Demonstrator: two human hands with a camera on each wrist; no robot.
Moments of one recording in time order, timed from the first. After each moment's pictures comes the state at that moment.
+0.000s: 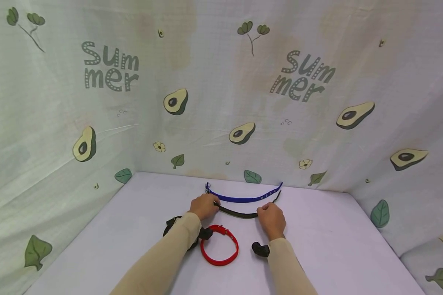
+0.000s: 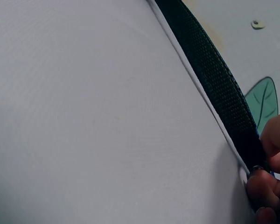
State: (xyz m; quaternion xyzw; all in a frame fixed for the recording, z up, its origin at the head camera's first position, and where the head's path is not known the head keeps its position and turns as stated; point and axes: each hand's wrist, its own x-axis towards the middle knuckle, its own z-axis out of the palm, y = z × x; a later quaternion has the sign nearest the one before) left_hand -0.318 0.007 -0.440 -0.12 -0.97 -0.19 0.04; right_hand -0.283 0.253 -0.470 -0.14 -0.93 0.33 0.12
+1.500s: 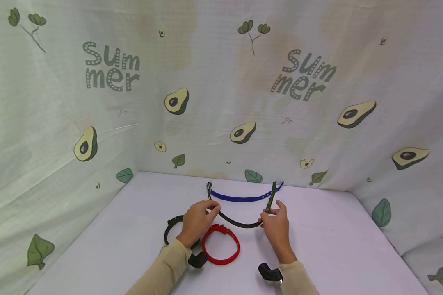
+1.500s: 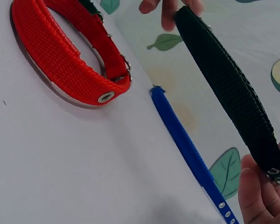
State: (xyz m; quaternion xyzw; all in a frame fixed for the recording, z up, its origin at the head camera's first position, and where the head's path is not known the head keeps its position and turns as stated) left_hand -0.242 -0.008 -0.431 -0.15 -0.89 -0.37 0.22; right_hand -0.232 0.238 -0.444 -0.09 -0.77 0.60 0.18
